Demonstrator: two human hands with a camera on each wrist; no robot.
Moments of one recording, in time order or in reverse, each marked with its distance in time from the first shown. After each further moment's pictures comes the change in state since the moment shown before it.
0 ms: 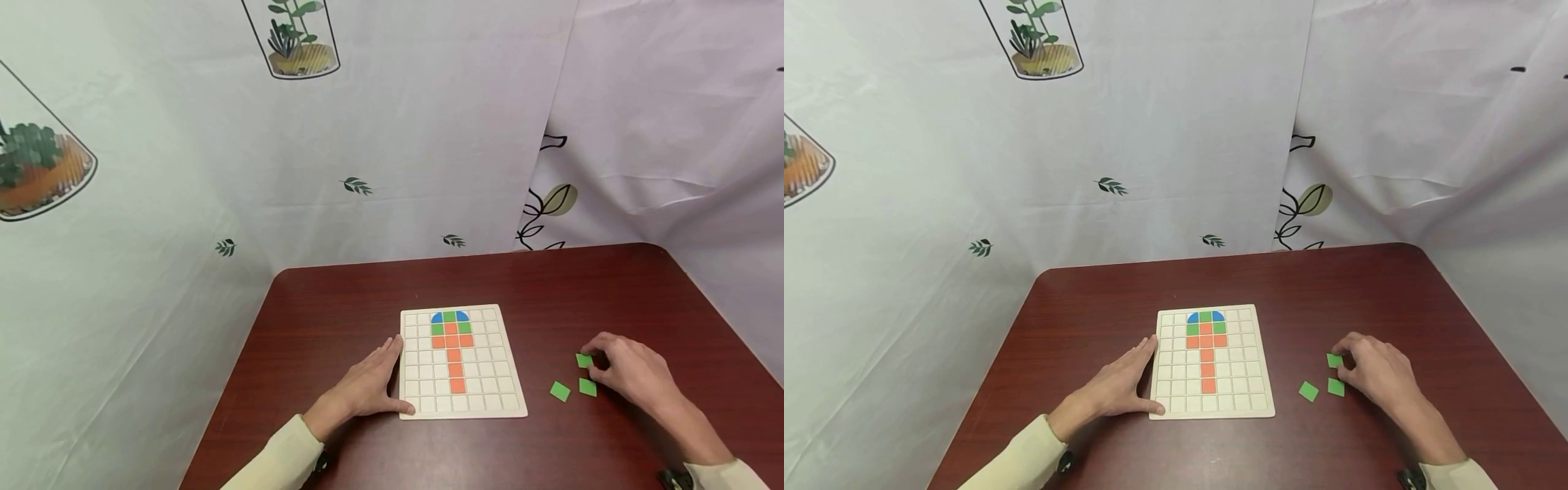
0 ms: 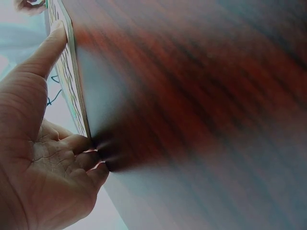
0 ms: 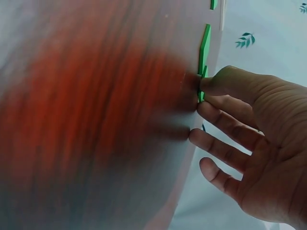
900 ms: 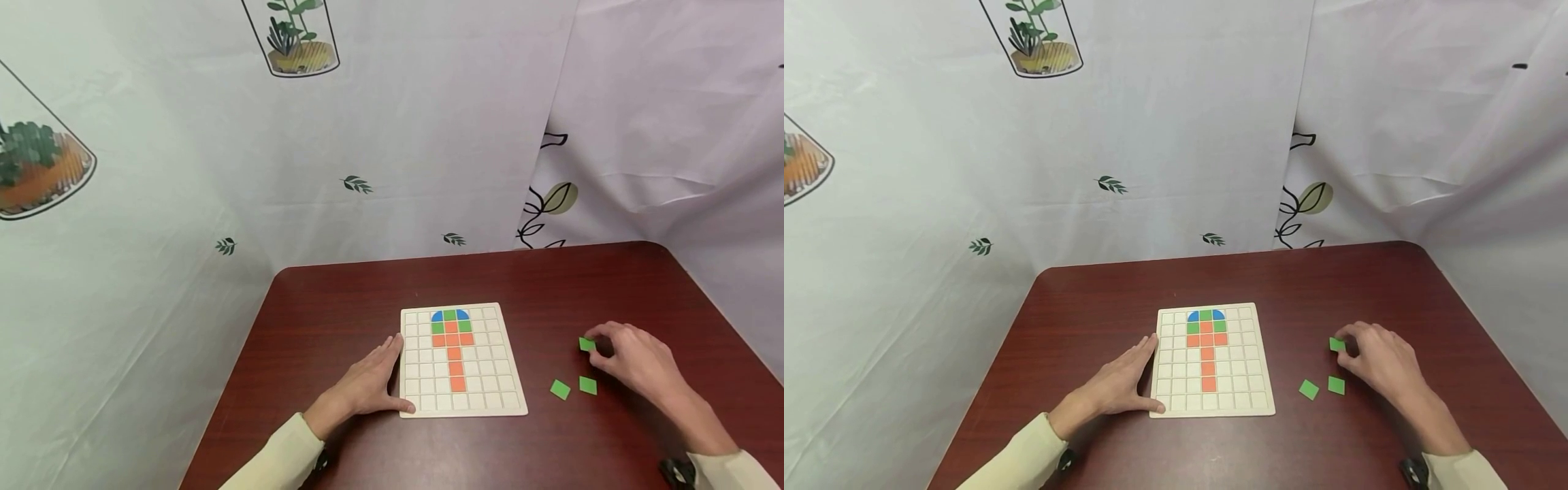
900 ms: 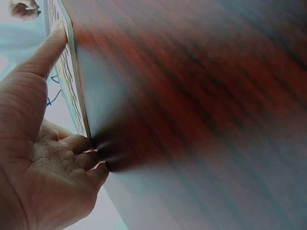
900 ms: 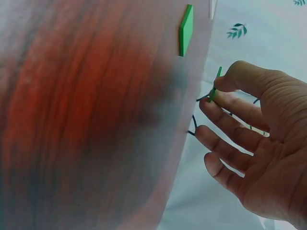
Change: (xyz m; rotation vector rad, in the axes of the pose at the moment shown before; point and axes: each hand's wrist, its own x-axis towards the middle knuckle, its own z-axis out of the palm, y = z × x) left_hand 0.001 -0.002 0.002 0.005 -0.001 0.000; right_hand 0.007 0.000 -0.011 0.019 0.083 -0.011
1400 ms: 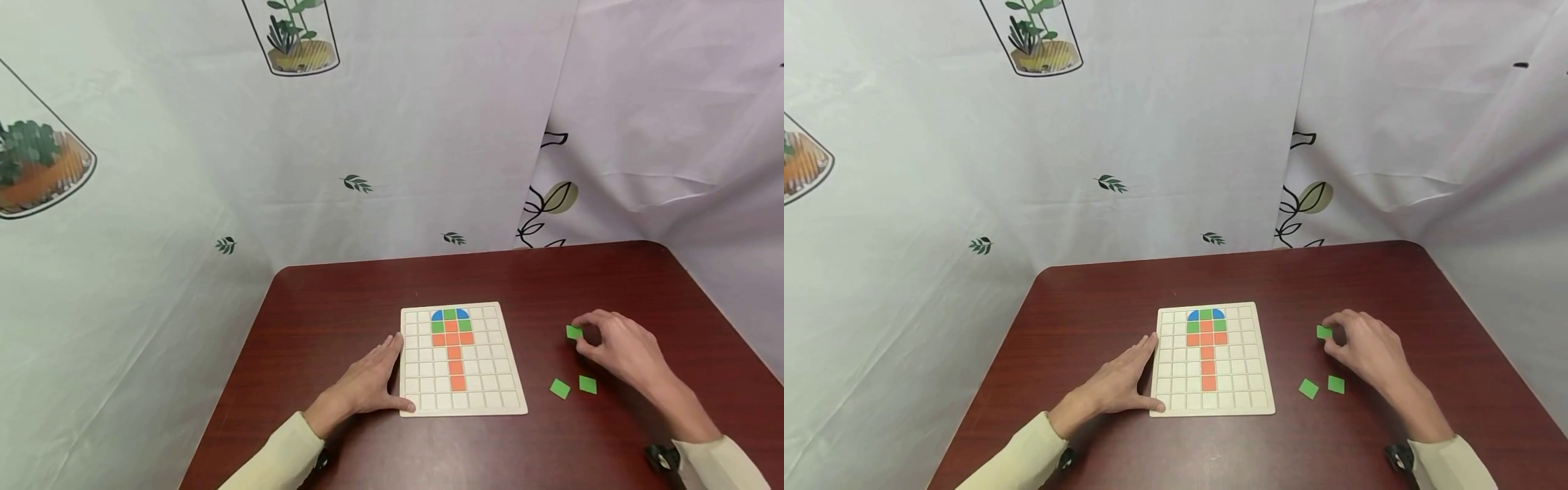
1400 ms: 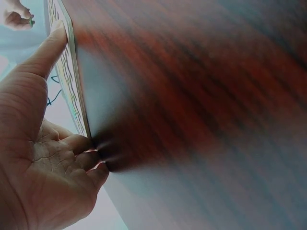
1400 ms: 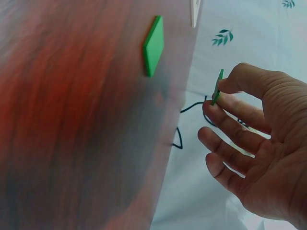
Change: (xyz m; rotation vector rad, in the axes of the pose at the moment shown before) left_hand 0.000 0.000 0.000 0.005 0.002 0.008; right_hand 0.016 -0.016 0.000 0.023 0.090 -0.031
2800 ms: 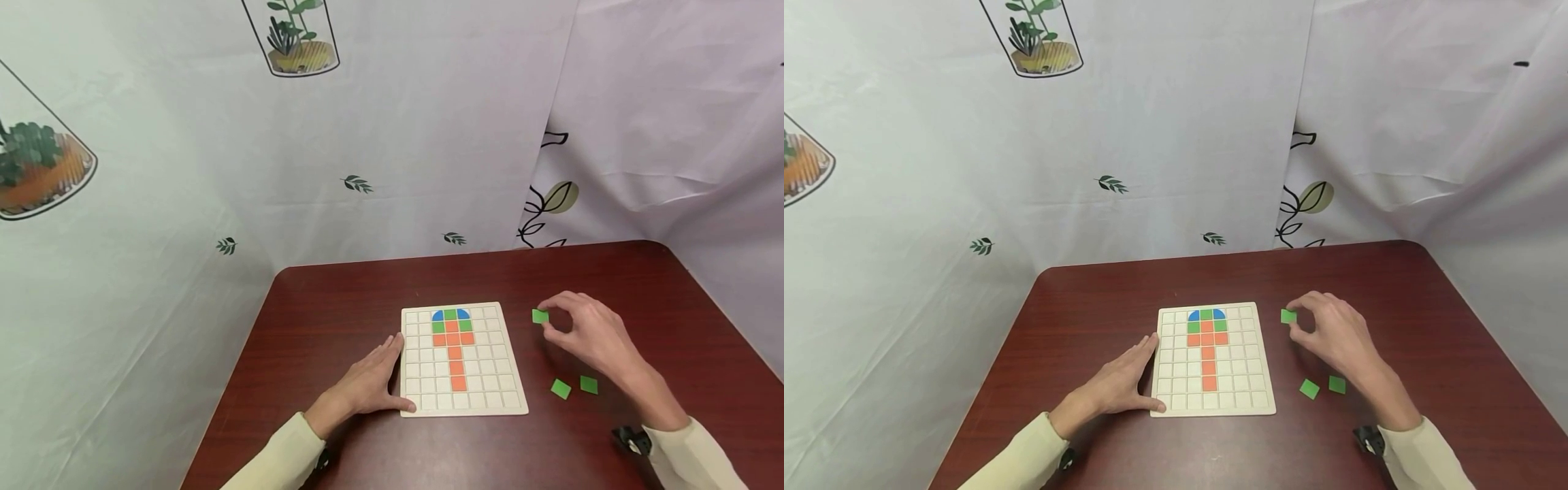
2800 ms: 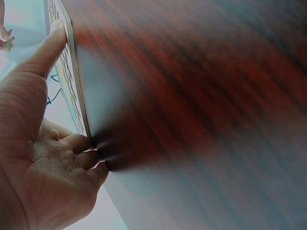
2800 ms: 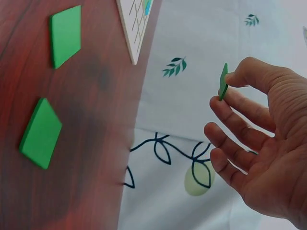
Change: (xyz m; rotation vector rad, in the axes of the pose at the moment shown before) left_hand 0.000 0.000 -0.001 0.000 -0.003 -0.003; right_hand 0.026 -0.055 -0.007 0.090 0.122 -0.121
